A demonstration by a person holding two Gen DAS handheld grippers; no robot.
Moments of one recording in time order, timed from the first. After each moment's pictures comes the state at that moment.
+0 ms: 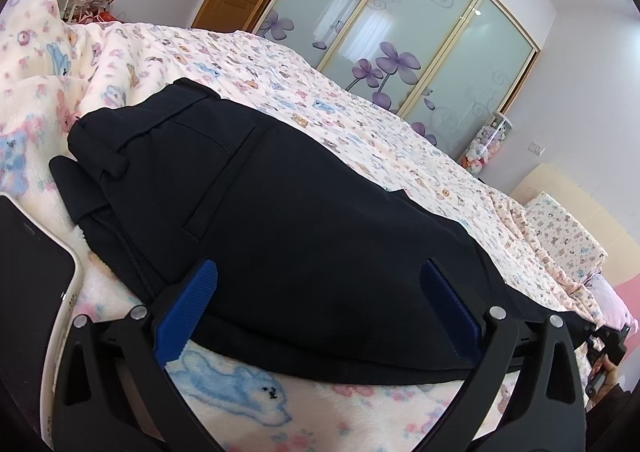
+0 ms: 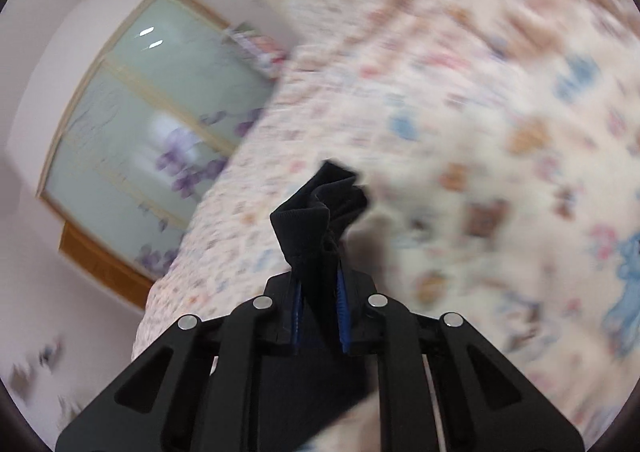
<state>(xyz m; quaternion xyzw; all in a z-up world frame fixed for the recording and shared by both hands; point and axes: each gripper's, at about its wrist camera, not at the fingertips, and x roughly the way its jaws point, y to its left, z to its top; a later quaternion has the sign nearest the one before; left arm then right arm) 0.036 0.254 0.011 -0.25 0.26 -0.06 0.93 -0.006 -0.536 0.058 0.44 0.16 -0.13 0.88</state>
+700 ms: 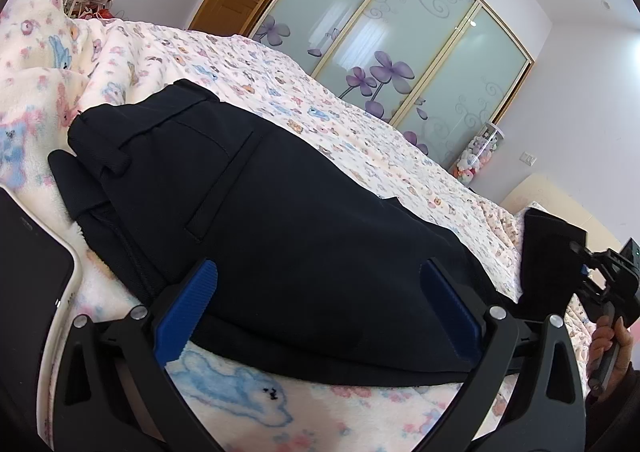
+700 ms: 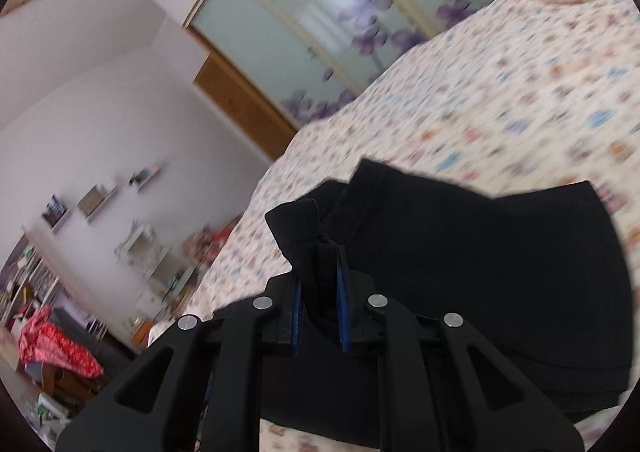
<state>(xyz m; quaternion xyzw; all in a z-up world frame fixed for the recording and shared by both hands) 0.033 0.259 0.007 -0.27 0.24 -0.07 0.93 0.107 -0.237 0.108 0.32 0.26 0.22 0.88</state>
